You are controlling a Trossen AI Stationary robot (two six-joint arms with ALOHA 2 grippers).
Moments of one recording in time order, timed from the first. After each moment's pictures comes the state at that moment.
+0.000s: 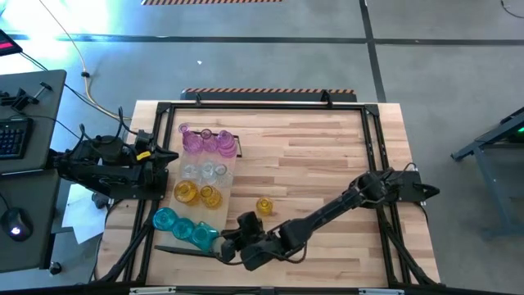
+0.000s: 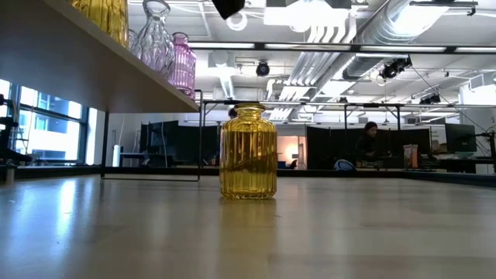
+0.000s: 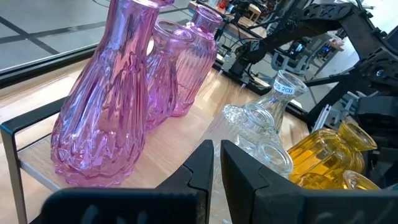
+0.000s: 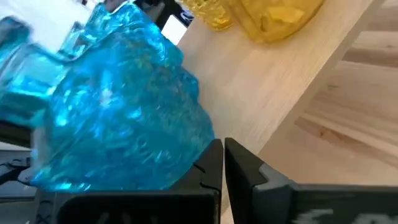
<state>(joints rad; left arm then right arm) -0.09 0.00 0.58 -0.85 -0.26 -0.52 0.51 2.29 2.00 -0.27 0.68 1.28</state>
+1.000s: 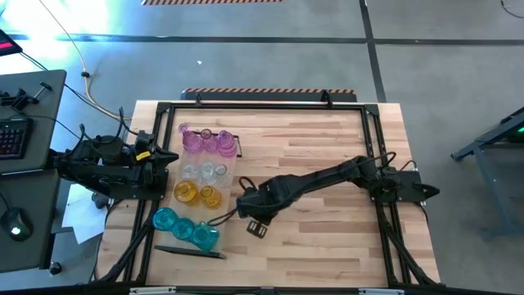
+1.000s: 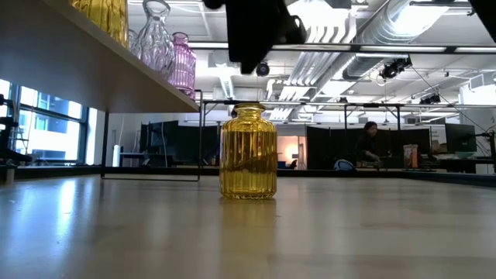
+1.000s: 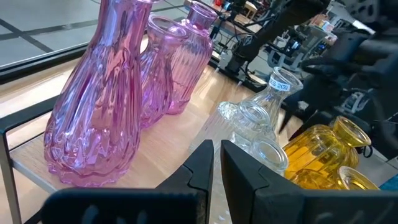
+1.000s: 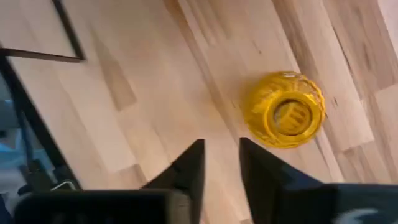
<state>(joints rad) -0.09 0.01 0.58 -0.85 -0.24 -0.52 0.28 2.25 2.22 -1.27 -0.01 0.72</state>
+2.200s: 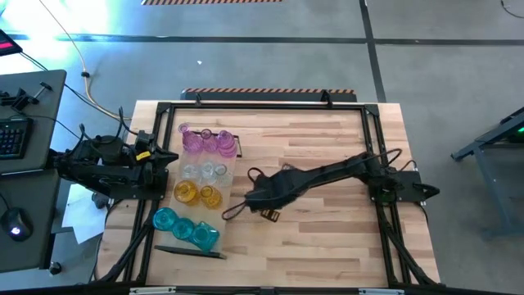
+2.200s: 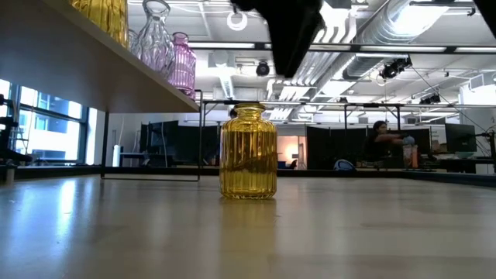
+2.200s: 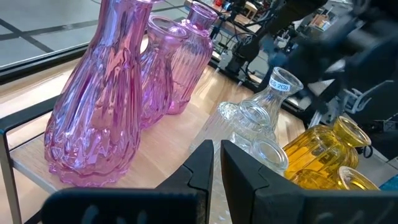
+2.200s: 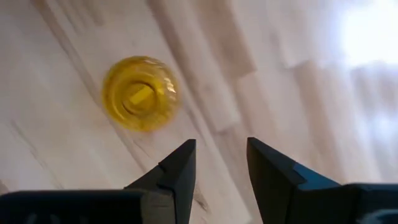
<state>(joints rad) -0.09 0.00 0.58 -0.85 -0.25 -0.52 0.26 2.20 2.17 -1.51 0.27 0.68</state>
